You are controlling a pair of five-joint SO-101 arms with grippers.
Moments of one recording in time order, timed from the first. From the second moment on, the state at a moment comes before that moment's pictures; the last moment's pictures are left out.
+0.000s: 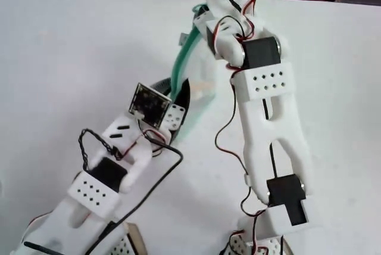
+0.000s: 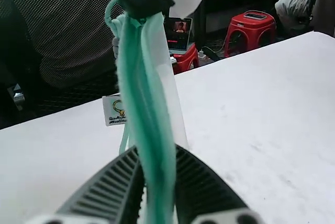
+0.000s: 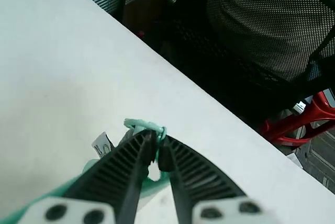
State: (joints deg) left arm 26.2 -57.5 70.7 9.9 -3.5; right arm -12.1 2.9 -21.4 57.8 26.7
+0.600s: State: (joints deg) left arm 23.6 -57.6 71.5 10.3 -3.5; right arm -2.0 -23.5 -37.6 86.9 12.3
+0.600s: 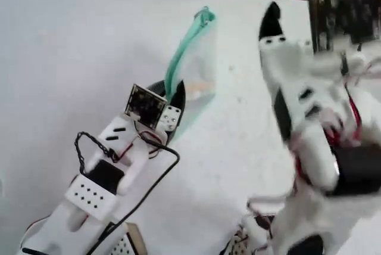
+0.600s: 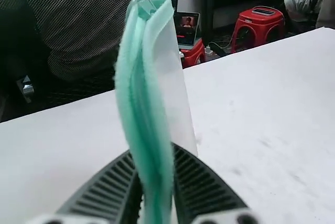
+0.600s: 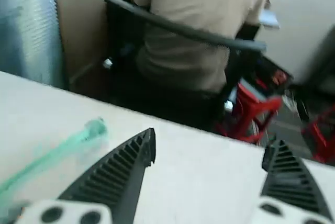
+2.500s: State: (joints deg) left arm 39.3 7.5 28.7 17.4 -21.7; right arm 22.2 -15.3 47.4 31.9 6.2
